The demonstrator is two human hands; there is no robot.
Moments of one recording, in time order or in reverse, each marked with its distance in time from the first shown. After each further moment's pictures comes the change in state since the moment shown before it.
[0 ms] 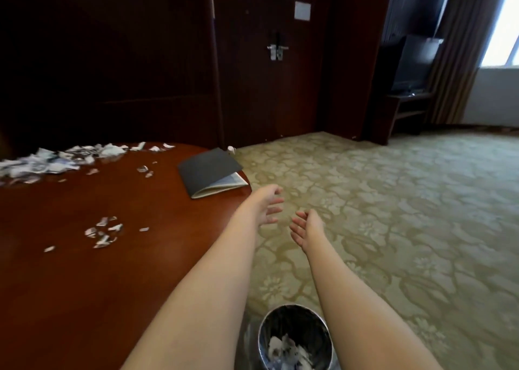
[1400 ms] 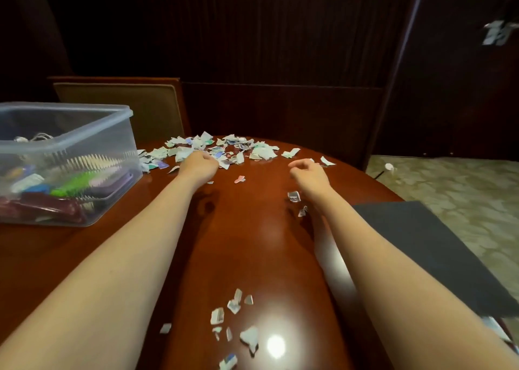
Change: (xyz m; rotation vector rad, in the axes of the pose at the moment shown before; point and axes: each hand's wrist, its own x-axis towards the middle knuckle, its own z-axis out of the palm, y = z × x) left_hand 0.044 0.053 -0.454 0.475 1.091 0.045; right_hand 0.067 0.052 0.423 -0.915 -0.751 -0.588
